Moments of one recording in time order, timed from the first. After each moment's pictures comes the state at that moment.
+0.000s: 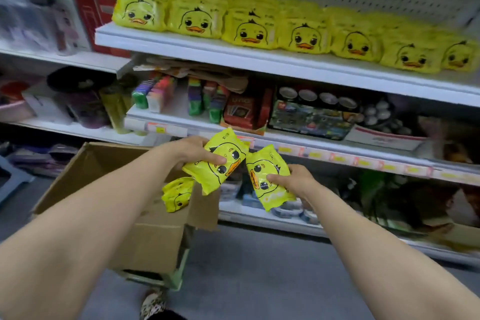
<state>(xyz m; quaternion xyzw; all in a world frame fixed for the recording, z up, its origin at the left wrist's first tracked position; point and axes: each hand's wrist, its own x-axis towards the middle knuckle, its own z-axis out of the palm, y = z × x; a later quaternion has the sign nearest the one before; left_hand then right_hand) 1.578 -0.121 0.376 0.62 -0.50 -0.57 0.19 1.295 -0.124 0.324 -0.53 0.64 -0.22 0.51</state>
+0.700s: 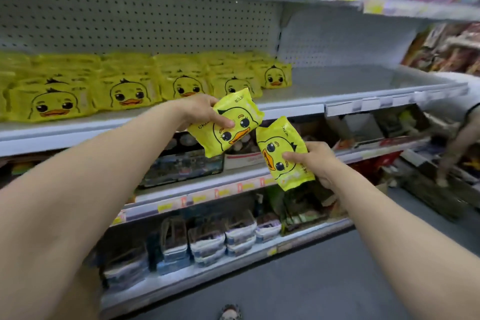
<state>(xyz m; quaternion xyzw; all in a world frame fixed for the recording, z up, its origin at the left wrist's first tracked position) 1.222 -0.277 0.557 0.44 -0.74 -0.49 0.14 0.963 -0.143 0.464 -0.42 0.70 -0.45 0.37</state>
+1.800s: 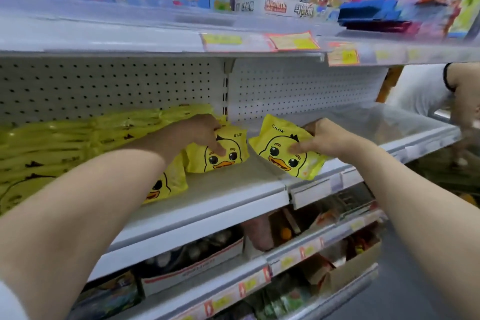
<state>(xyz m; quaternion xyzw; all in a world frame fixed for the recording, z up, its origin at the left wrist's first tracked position) 0.924 -0.540 0.583 0.44 -0.89 -0.14 0.00 0.681 -0.368 0.589 -0.57 0.73 -0.30 0.22</state>
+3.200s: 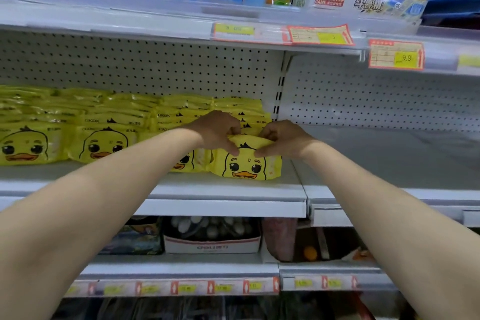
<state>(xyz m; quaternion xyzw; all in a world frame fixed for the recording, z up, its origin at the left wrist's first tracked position) 0.958 -0.481 0.574 0.51 -0.84 -0.11 0.12 0.744 -0.473 0.556 -0.75 0.58 -0.21 0.25</state>
